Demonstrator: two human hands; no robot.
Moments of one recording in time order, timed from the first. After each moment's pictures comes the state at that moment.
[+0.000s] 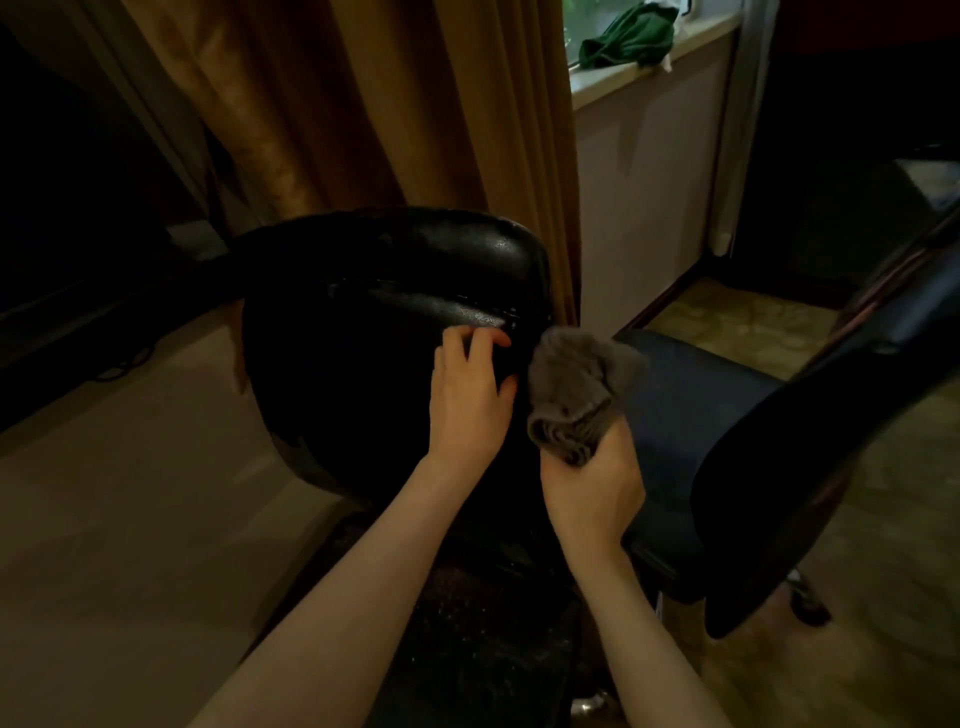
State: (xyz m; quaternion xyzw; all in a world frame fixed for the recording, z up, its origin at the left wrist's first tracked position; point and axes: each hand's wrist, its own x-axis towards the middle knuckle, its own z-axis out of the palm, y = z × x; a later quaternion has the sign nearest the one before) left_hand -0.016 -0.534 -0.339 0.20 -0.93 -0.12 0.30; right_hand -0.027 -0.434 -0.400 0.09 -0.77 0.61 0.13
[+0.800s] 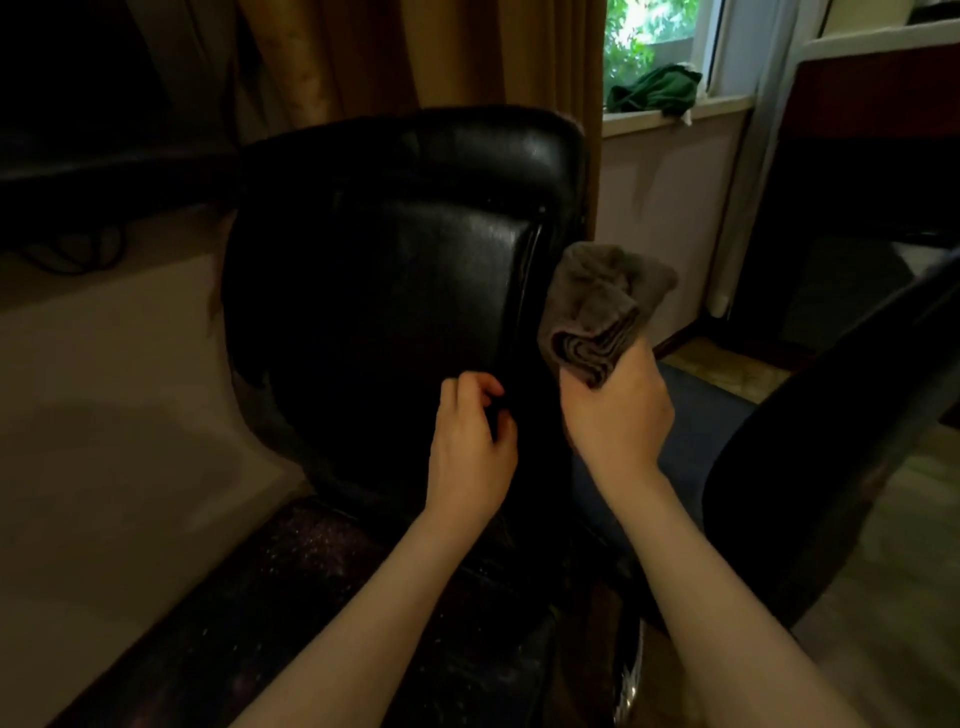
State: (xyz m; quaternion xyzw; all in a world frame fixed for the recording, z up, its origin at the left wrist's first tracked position) left_hand 0.018 -0.525 -0.458 0.21 -0.85 -0.28 0.40; right_hand -0.063 -0.439 -0.432 0.20 -0.81 0.53 0.16
